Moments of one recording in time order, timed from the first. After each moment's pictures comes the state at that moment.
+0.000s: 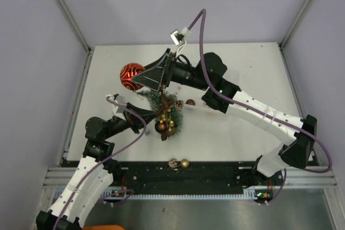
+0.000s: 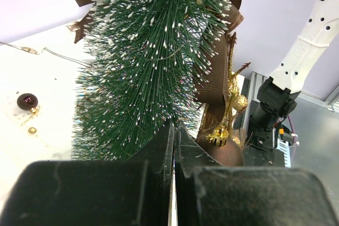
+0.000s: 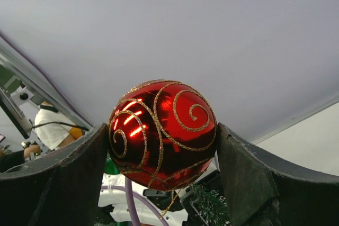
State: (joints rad) left arm -0.30 0.52 0.36 0.45 0.84 -0.44; right arm 0.99 1.50 1.52 0.31 -0.39 0.80
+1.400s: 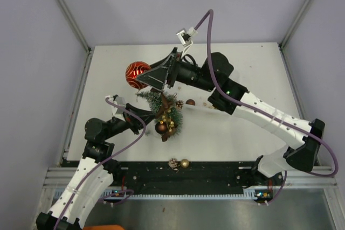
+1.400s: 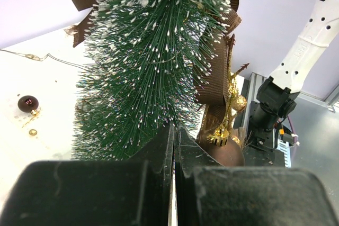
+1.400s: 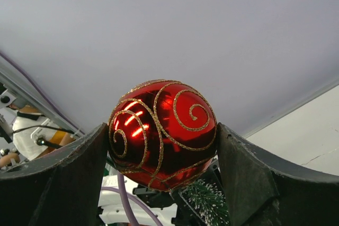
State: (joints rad) left arm -0.30 0.50 0.35 0.45 0.84 -0.44; right arm 0.99 1.45 1.51 0.22 -0.33 0.73
